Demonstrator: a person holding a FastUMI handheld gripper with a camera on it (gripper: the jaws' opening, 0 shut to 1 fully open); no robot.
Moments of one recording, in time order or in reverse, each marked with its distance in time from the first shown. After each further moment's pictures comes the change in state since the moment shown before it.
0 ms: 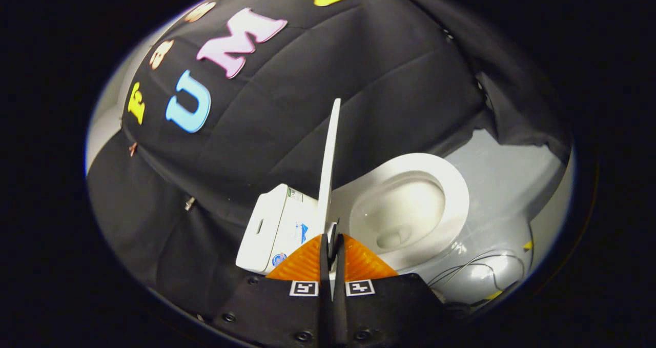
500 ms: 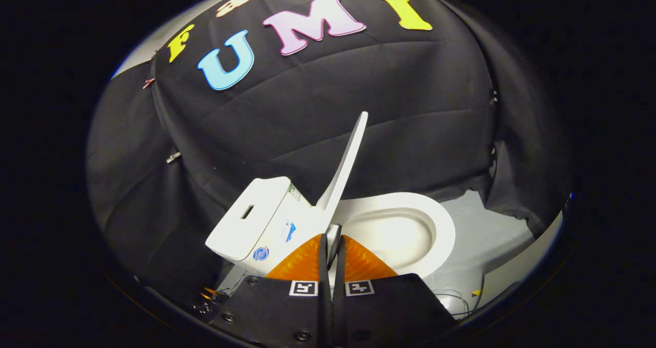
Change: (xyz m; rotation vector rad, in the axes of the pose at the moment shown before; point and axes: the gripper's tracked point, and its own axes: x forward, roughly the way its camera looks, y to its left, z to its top) arm 0.007 0.066 0.004 -0.361 -0.072 -0.058
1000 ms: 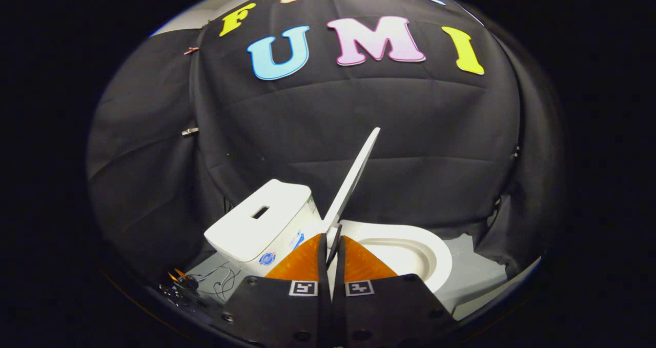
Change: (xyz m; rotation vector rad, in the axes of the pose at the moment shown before) arm 0.007 0.070 0.017 -0.269 -0.092 0.038
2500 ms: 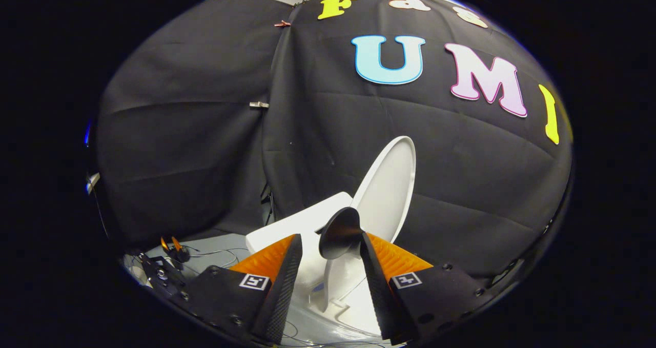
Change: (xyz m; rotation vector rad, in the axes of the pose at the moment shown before) arm 0.058 0.174 0.004 -0.303 -0.047 0.249
